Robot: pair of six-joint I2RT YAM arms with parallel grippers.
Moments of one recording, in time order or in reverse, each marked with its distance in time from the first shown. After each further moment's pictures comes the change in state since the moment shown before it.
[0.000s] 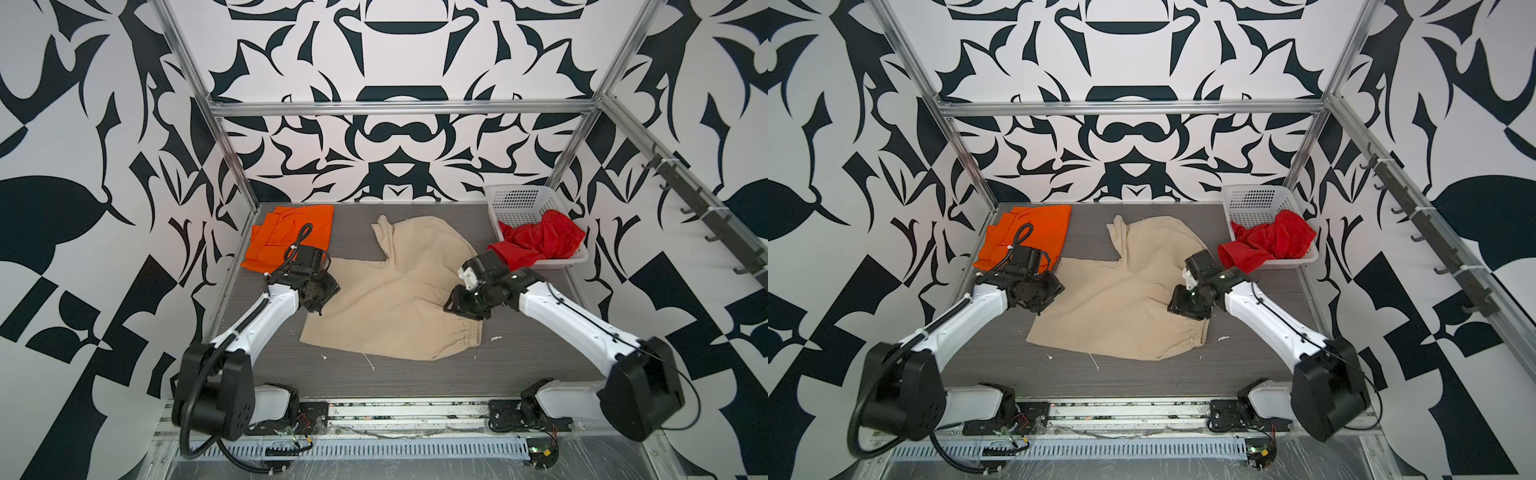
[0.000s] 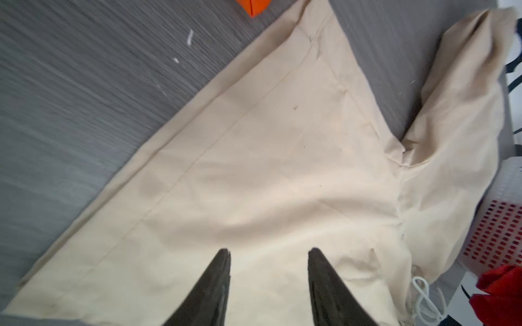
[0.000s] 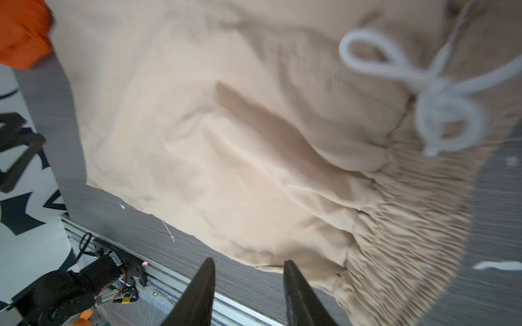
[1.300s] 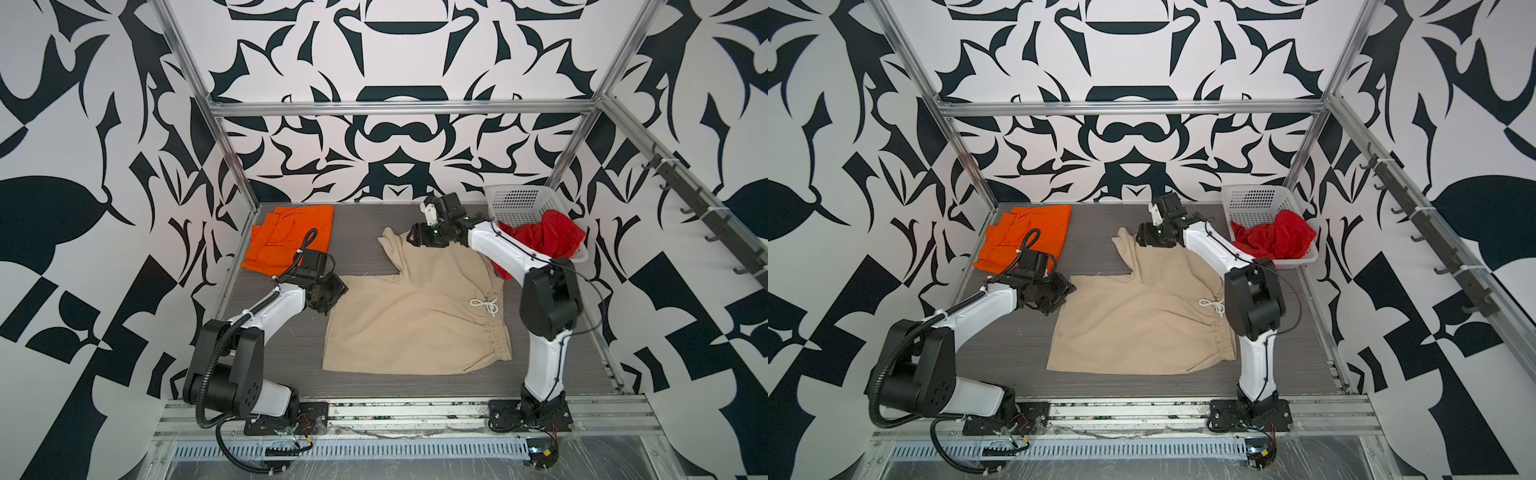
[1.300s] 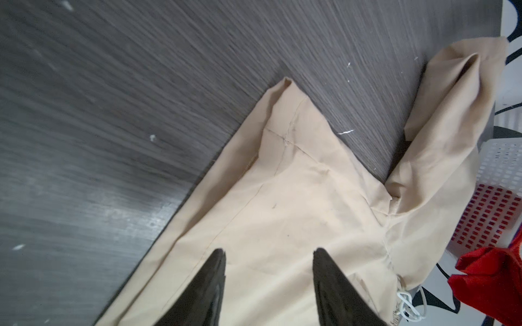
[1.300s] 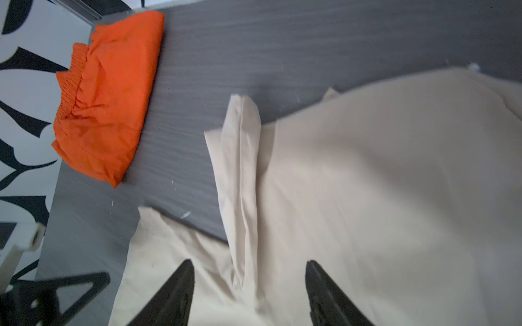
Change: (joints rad) left arm 0.012 0.067 -0.044 0.164 0.119 -0.014; right arm -0.032 0.715 0.892 0.180 0.064 -0.325
